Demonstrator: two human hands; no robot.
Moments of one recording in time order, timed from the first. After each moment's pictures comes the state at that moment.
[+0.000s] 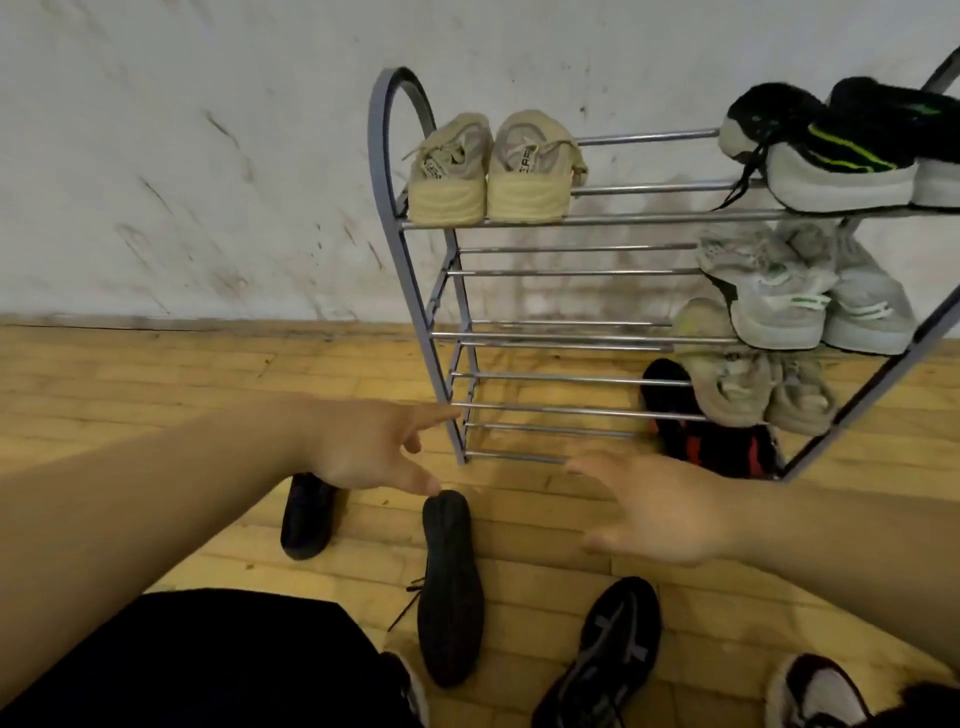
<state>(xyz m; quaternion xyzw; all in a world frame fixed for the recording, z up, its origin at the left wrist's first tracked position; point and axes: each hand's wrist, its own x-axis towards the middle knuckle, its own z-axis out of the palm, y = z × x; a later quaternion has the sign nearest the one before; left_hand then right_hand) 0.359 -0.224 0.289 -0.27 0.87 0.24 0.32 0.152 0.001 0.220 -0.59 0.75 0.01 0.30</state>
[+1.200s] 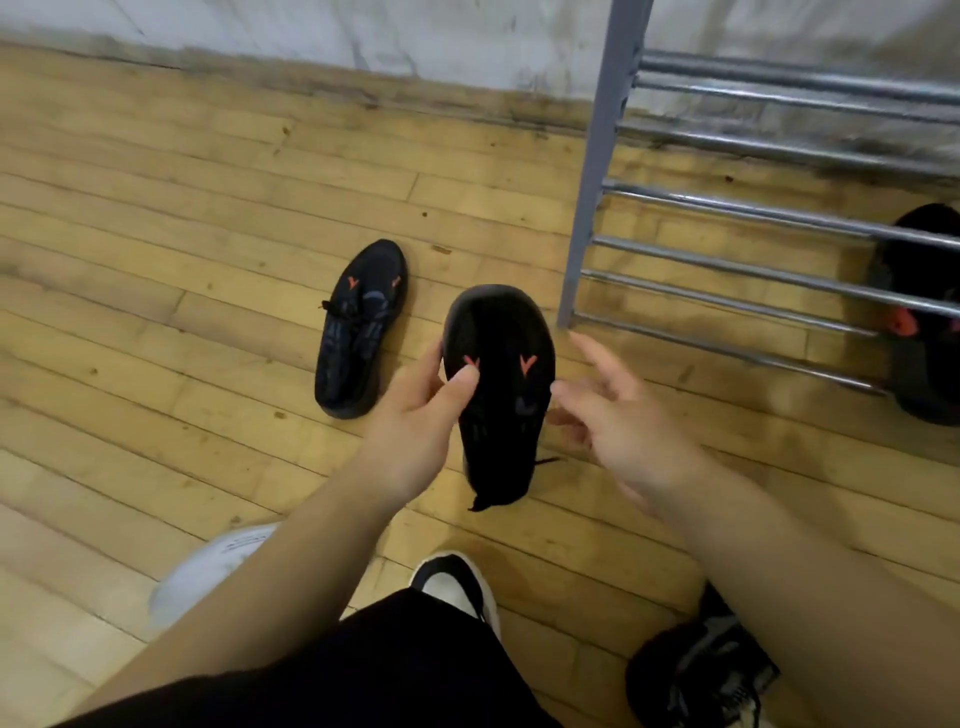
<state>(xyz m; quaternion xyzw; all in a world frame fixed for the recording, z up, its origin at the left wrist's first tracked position) 0.441 -0.270 0.025 -0.47 0.66 0.56 -0.14 0.255 -0.169 0.012 -0.20 0.66 -0.47 0.56</state>
